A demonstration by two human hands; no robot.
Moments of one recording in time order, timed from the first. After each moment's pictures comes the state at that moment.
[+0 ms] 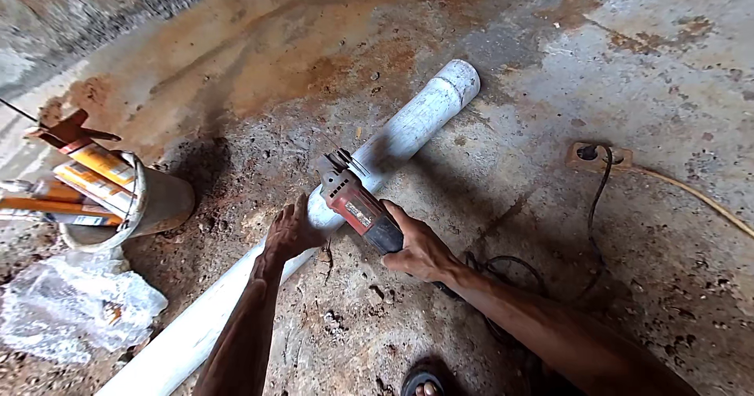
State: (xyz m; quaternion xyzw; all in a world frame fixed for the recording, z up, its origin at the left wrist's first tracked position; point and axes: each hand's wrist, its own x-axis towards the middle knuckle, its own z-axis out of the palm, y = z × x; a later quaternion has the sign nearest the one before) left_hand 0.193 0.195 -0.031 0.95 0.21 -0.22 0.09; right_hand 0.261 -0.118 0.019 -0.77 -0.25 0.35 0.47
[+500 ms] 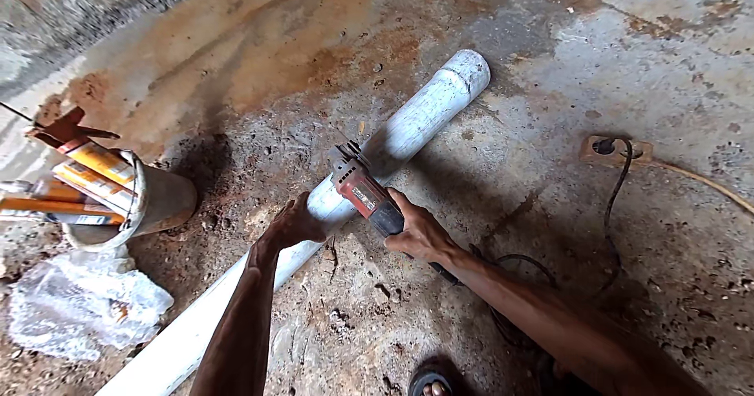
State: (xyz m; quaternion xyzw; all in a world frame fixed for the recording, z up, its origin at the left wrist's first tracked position) left_hand 0.210 0.221 -0.030 0.91 0.24 -0.29 0.20; right_hand 0.283 -0.097 0.002 -0.80 -0.21 0.37 0.43
